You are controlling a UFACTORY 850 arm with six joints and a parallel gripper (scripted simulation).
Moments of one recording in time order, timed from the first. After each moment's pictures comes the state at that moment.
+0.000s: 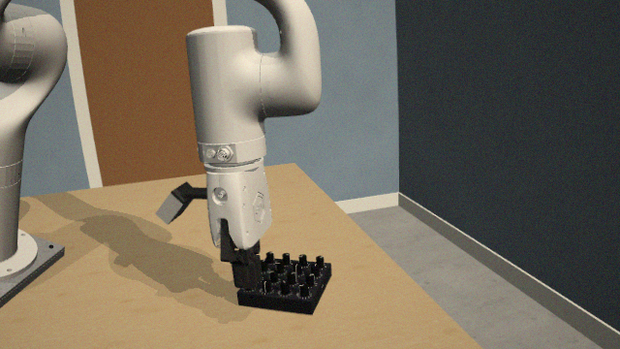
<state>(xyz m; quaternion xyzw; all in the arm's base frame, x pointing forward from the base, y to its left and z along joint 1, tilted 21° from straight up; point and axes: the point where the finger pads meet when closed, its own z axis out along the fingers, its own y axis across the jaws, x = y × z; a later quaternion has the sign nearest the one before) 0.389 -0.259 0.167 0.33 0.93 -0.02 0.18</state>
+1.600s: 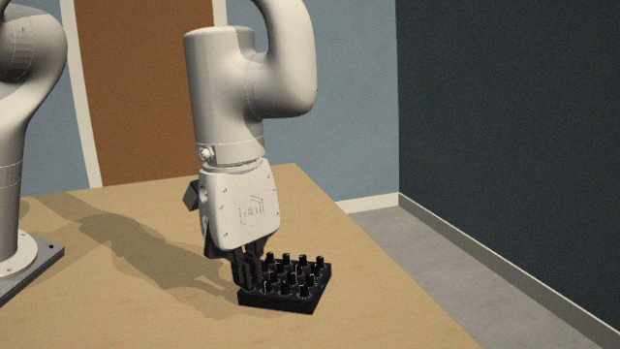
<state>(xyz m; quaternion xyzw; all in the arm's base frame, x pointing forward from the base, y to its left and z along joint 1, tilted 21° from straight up) 0.389 -0.259 0.166 0.56 0.81 0.03 0.18</state>
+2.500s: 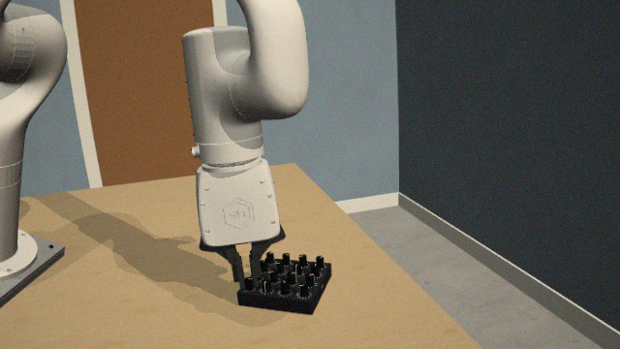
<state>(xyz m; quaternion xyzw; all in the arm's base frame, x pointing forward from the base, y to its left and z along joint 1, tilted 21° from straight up) 0.389 -0.259 0.166 0.78 0.60 0.08 0.17</state>
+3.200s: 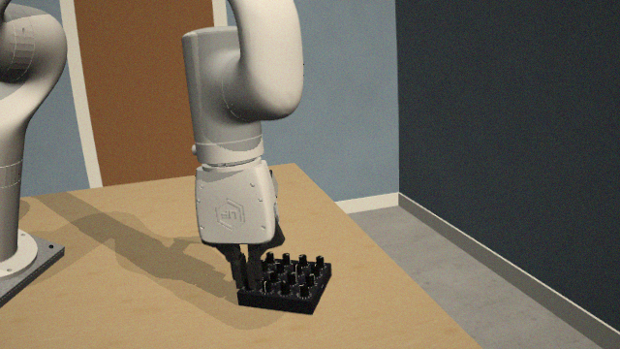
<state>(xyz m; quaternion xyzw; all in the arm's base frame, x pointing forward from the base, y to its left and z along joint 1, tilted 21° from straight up) 0.389 -0.259 0.166 0.88 0.45 0.11 0.15</state>
